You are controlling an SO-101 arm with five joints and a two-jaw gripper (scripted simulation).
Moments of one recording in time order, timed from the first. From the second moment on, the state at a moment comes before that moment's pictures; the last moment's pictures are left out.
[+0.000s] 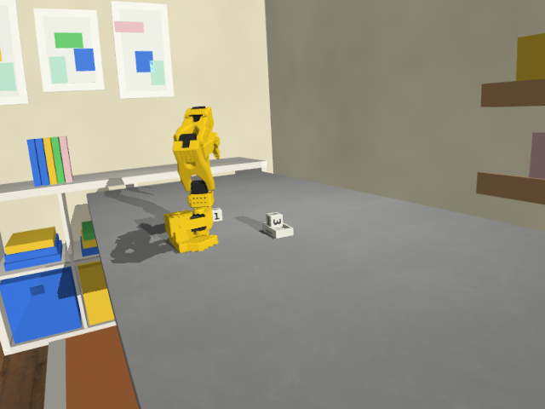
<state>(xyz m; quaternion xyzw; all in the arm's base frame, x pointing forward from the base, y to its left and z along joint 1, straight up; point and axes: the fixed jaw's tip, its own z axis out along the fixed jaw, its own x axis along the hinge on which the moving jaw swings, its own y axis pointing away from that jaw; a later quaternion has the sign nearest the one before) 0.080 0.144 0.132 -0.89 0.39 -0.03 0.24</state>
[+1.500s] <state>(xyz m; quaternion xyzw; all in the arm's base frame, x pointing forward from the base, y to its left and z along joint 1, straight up) 0.090 0.138 0.122 -0.97 0.08 -0.11 0.22</state>
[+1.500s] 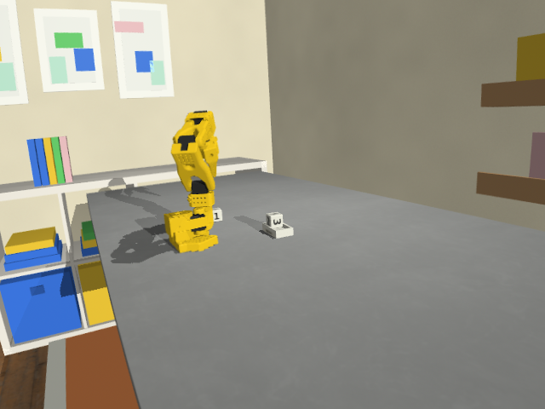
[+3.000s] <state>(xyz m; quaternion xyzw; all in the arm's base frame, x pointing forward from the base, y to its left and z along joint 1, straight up) 0.083 0.125 0.059 -1.00 0.08 0.00 0.01</state>
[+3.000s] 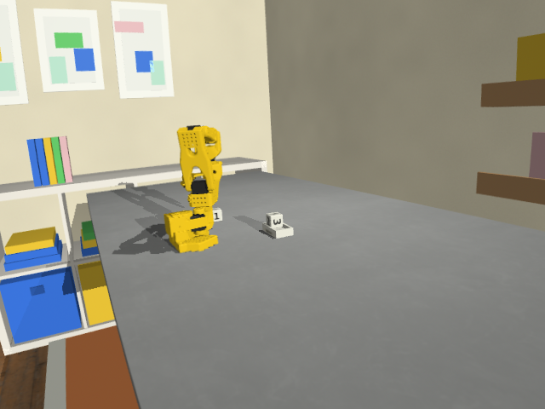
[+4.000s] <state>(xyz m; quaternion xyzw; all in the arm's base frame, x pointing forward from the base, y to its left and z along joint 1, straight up) 0.085 0.124 0.050 -1.00 0.09 0.00 0.00</state>
